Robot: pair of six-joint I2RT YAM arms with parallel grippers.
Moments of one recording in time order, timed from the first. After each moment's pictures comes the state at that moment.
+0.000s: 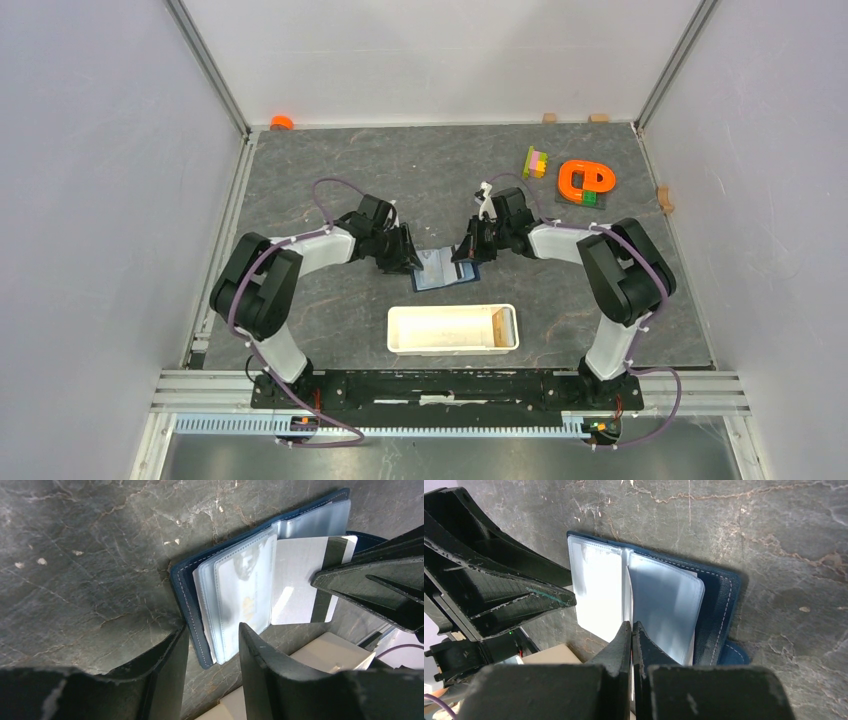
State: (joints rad) left arm -0.48 1.70 0.90 -0.20 0.34 -0.63; right arm 0.47 1.81 0.91 0.03 -0.52 0.59
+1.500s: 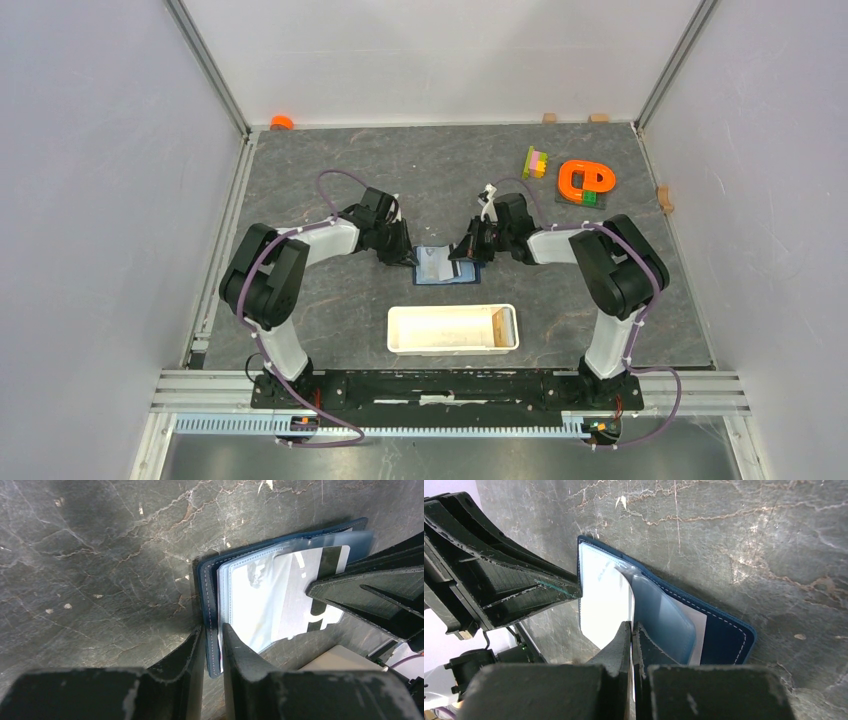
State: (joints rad) left arm -0.47 1.79 0.98 -0.23 0.31 -0.57; right arm 0.46 1.86 0.85 0.24 -0.53 0.69
